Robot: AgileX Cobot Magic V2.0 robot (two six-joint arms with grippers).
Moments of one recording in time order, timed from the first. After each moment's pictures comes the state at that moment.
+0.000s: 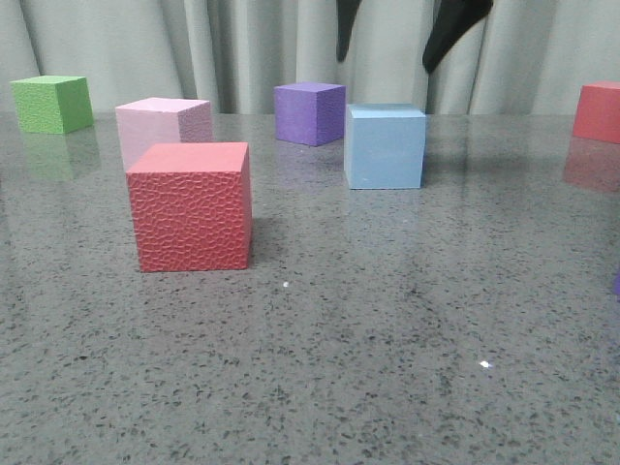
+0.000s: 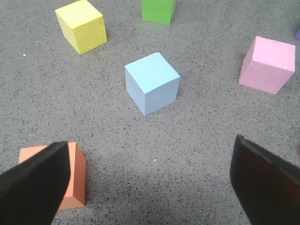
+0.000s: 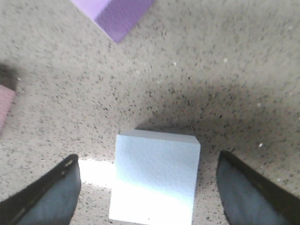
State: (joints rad) left arm 0.02 0.68 -0.96 0.08 0.97 -0.10; right arm 0.45 1.94 -2.00 -0.02 1.18 0.42
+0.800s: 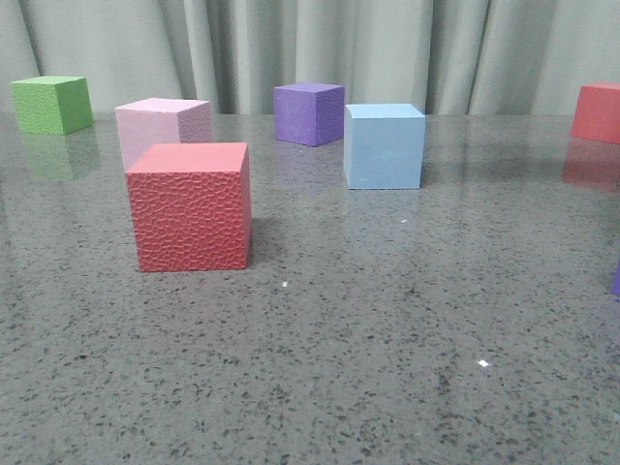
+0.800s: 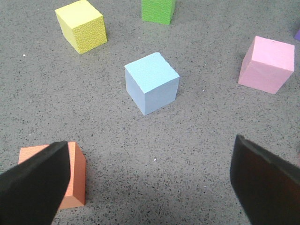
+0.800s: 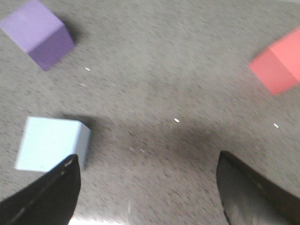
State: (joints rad) left arm 0.02 0.68 -0.96 0.08 0.97 -0.10; right arm 0.32 1.56 -1.76 -0.19 1.16 0.29
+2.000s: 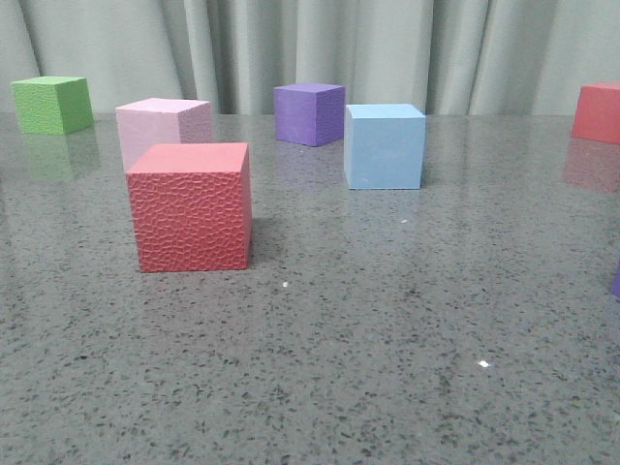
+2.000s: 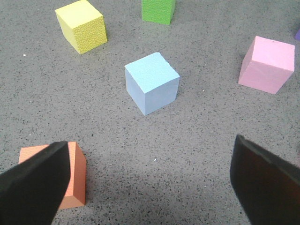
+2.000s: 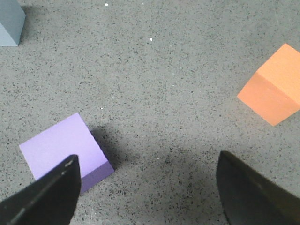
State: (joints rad) left arm 0.02 0.68 -0.96 0.08 0.97 -0.10; right arm 0.21 0.64 -0.84 -0.20 1.03 0.29
